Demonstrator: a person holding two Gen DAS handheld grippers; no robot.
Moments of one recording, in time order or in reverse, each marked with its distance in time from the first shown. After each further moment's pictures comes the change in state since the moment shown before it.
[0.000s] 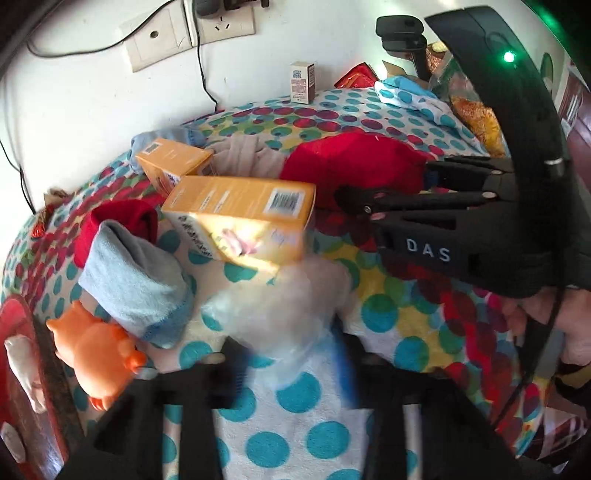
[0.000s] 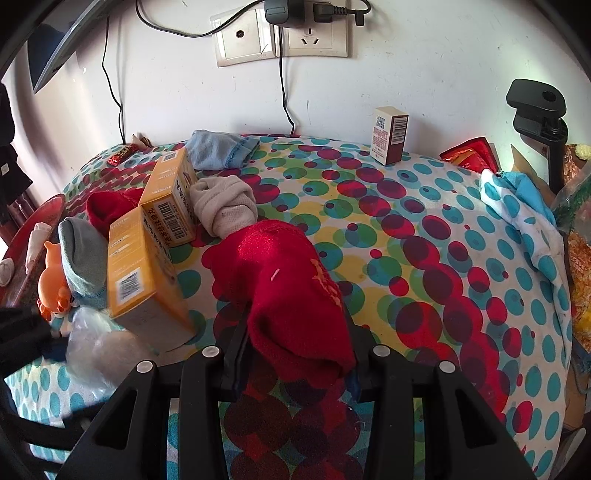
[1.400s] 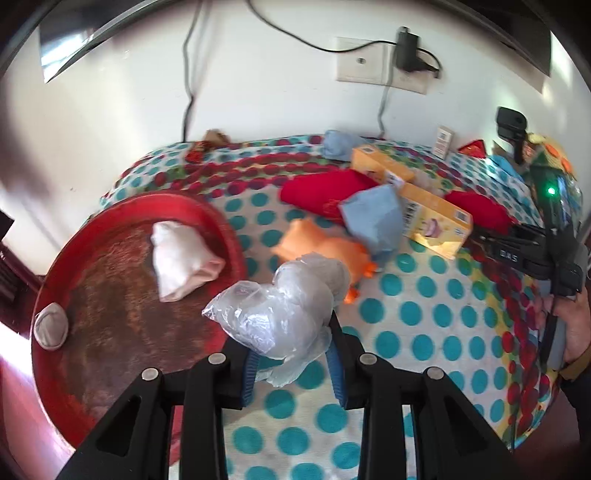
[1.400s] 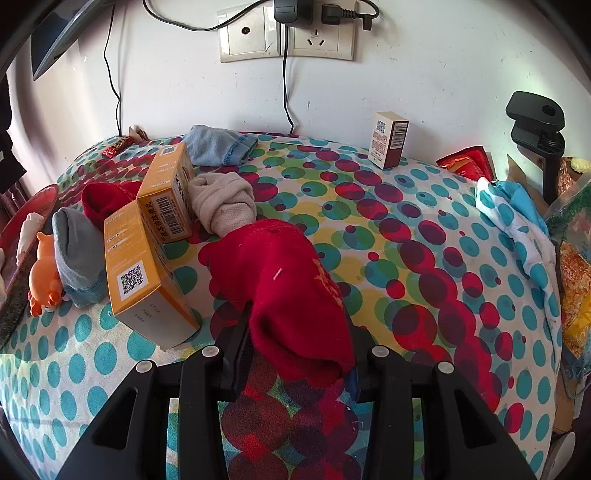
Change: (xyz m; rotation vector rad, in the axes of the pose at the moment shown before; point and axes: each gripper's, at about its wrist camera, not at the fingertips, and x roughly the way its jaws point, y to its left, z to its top) left arm -0.106 0.115 -0.085 -0.356 -0.095 0.225; right arm -0.001 0.001 0.005 -0.018 0.004 -0.019
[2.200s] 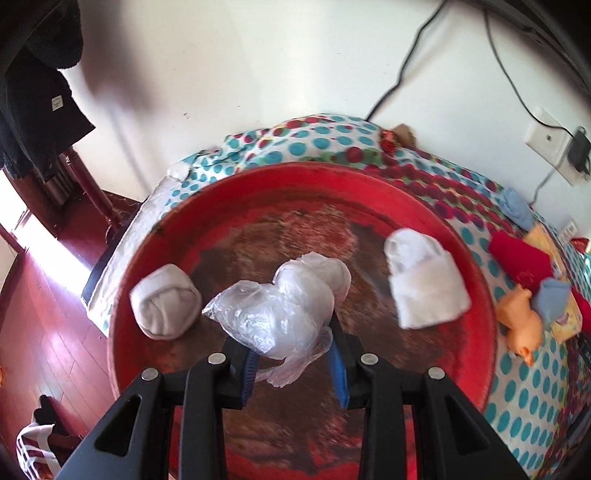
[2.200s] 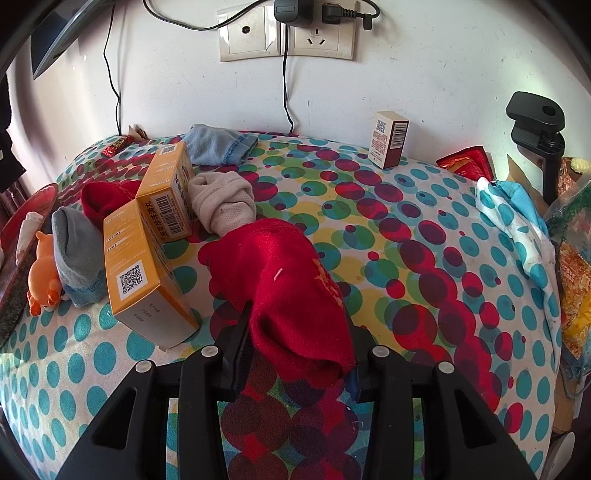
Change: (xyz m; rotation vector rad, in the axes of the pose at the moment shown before) left arm 0.015 0.194 -0.004 -0.348 0.071 0.211; right arm 0.001 0.001 0.000 -0.001 -0.001 0.000
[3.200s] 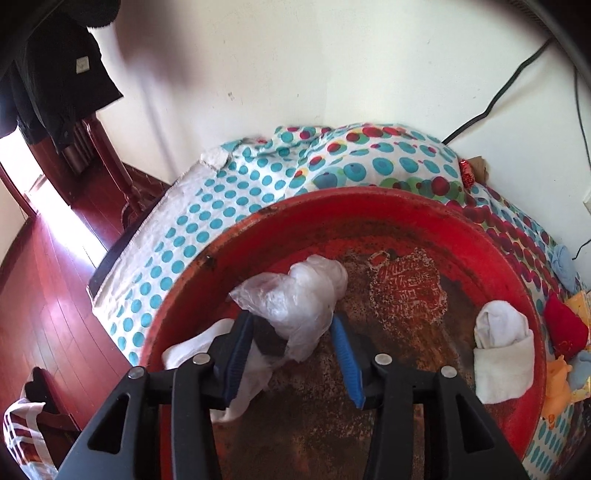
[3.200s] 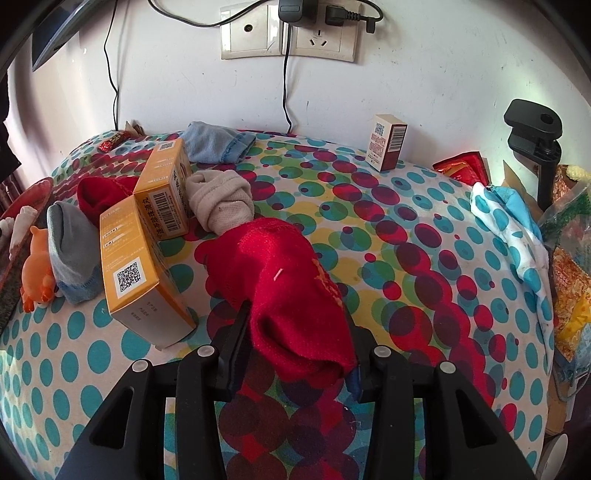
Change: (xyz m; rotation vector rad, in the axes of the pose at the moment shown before) left arm 0.044 0.060 0.034 -0.125 0.007 0.057; right arm -0.004 -0.004 -0.001 -0.030 -0.001 -0.033
